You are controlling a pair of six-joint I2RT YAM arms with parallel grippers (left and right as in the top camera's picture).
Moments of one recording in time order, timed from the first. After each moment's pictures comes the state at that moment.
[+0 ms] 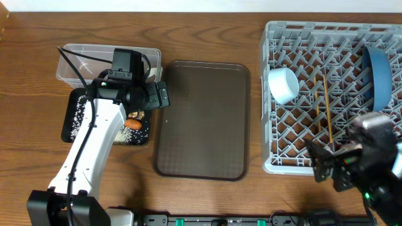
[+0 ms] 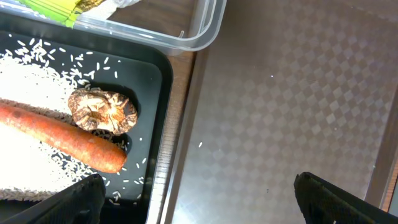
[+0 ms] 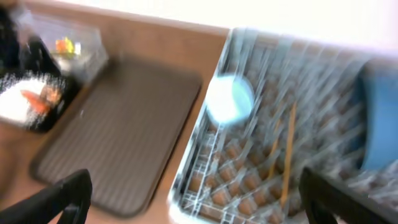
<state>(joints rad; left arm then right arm) -0.12 1.50 1.22 -0.90 0.10 -0.33 0.13 0.69 1.39 -1.19 -0.14 -0.07</state>
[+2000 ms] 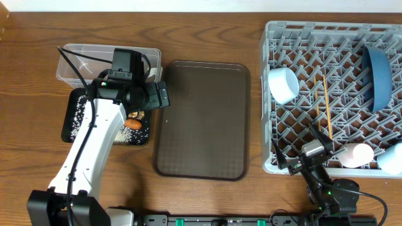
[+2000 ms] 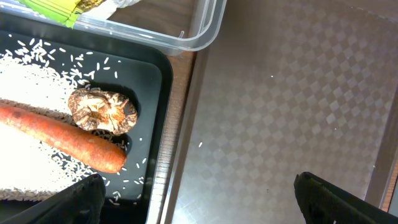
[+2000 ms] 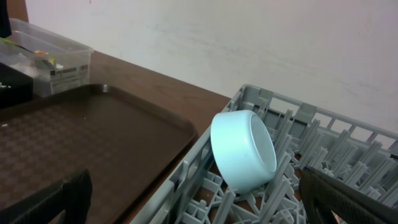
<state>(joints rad) -0.12 1.50 1.22 -0.90 0.10 -0.33 0.03 0.01 0.01 -0.04 -0.36 -0.19</state>
